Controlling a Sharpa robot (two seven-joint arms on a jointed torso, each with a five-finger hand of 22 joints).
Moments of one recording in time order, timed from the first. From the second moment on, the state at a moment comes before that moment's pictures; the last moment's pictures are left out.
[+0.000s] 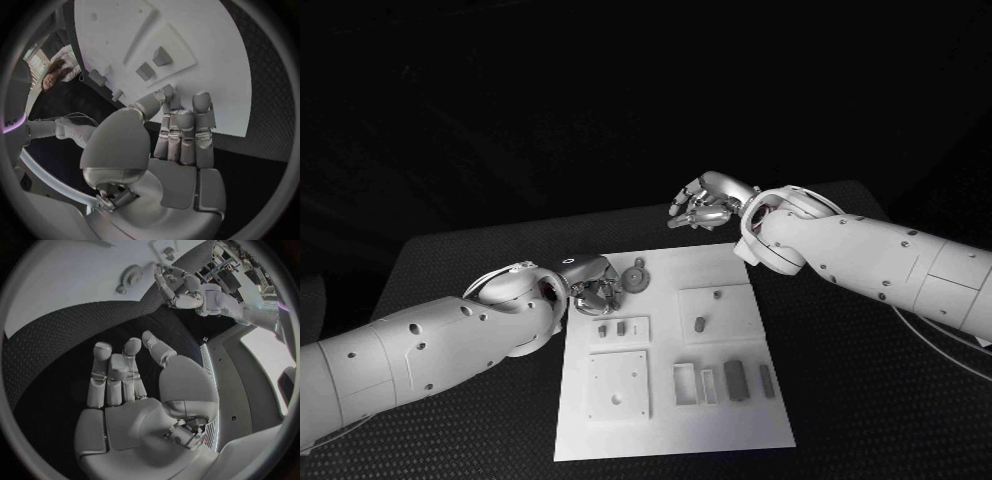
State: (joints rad) left arm 1.20 -0.62 -0.11 1.31 -1.43 -0.21 -0.07; left_hand 1.22 -0.10 0.61 -0.28 0.12 1.09 0.09 0.28 0.57 1.31 0.03 0.10 0.37 1.16 -0.08 1.33 0.61 0.04 1.30 -0.16 0.51 1.31; right arm 1.29 -0.67 0.03 1.23 -1.15 -0.27 0.03; right_hand 1.00 -0.10 0.53 -0.28 0.05 0.95 0.10 0.28 0.55 1.37 -0.02 0.44 1.16 1.26 -0.13 1.28 0.94 0.25 1.19 -0.04 0.85 1.31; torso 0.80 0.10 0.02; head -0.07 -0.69
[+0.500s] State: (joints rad) left arm 1.20 -0.62 -0.11 1.32 -1.44 -0.21 -0.07; left_hand 1.22 -0.10 0.61 -0.28 0.12 1.09 0.09 0.28 0.57 1.32 0.03 0.10 0.37 1.16 -0.08 1.33 0.61 0.04 1.30 -0.16 0.51 1.31; right arm 1.29 -0.67 0.03 1.23 -1.15 -0.27 0.03; right_hand 1.00 -0.10 0.53 -0.28 0.05 0.95 0.10 0.28 0.55 1.37 -0.02 0.44 1.16 1.26 -0.13 1.28 0.94 0.25 1.19 -0.04 0.85 1.31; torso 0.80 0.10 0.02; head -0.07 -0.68
